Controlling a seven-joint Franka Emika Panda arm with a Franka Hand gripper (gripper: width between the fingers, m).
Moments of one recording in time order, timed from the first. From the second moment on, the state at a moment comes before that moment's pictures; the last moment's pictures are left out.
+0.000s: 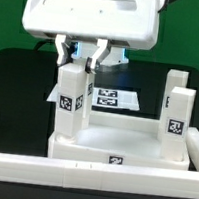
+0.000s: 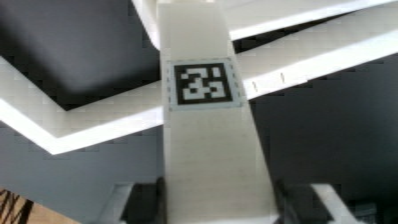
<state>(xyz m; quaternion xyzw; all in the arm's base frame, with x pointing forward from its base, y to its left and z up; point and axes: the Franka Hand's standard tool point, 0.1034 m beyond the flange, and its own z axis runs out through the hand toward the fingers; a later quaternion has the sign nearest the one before) 0.593 -0.056 0.137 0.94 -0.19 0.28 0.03</state>
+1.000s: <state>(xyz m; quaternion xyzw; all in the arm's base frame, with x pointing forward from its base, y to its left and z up) 0.592 -0.057 0.136 0.93 -0.18 0.31 0.04</state>
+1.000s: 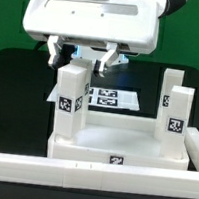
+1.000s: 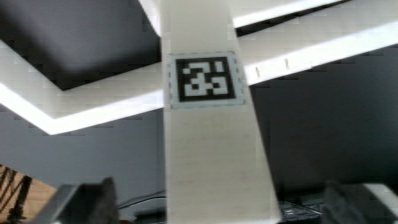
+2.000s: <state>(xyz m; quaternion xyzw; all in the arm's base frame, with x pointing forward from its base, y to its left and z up) 0.587 -0.072 0.128 0.95 -0.21 0.22 0.02</state>
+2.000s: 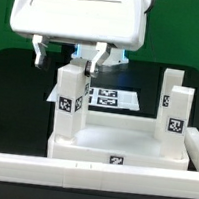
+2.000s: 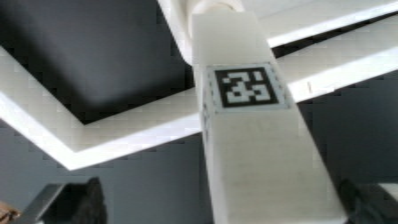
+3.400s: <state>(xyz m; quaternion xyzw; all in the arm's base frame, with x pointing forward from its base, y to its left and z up) 0.607 -0.079 0.126 0.92 -0.40 -0.01 -0.03</state>
